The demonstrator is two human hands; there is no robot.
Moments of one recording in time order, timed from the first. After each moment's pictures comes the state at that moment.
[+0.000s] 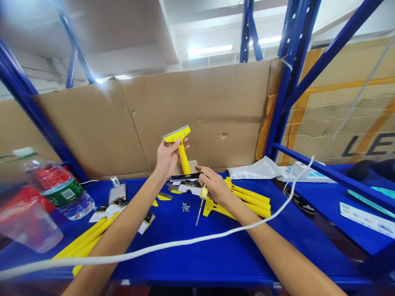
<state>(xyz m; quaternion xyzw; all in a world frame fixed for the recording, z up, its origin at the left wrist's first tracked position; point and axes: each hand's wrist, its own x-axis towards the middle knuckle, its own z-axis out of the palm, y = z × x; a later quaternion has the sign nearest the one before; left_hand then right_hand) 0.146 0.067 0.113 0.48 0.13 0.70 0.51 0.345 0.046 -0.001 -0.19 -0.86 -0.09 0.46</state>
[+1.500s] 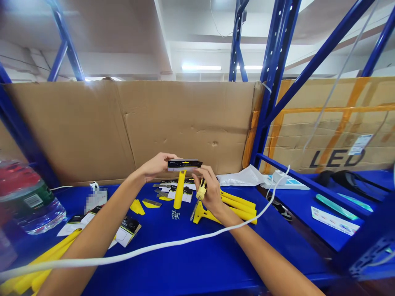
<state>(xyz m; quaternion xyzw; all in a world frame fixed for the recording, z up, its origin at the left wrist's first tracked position) 0.100 0.079 0.113 0.73 0.30 0.39 0.46 0.321 0.024 0.014 -0.30 -0.70 -0.09 0.64</state>
